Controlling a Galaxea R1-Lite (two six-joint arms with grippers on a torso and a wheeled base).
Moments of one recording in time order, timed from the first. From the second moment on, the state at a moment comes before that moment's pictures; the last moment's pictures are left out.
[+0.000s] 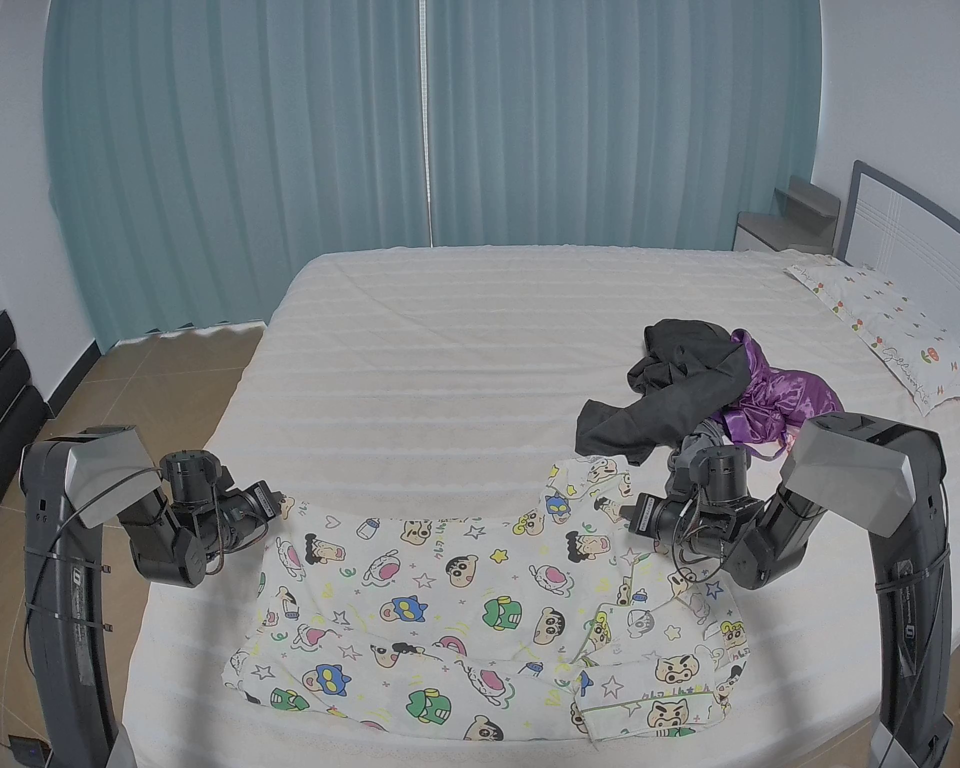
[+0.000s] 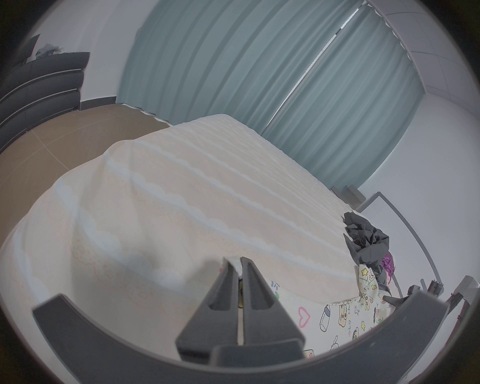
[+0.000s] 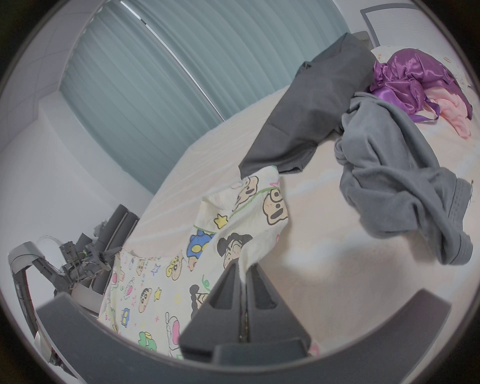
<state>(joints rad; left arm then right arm) 0.10 2.53 -0.99 -1.09 -0.29 -0.49 0.25 2.50 -0.99 -1.04 0.22 0.49</state>
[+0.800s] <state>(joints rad) 0.09 2.46 -0.93 -1.18 -0.29 -0.52 0.20 2.50 -0.77 -1.40 0.33 0.50</state>
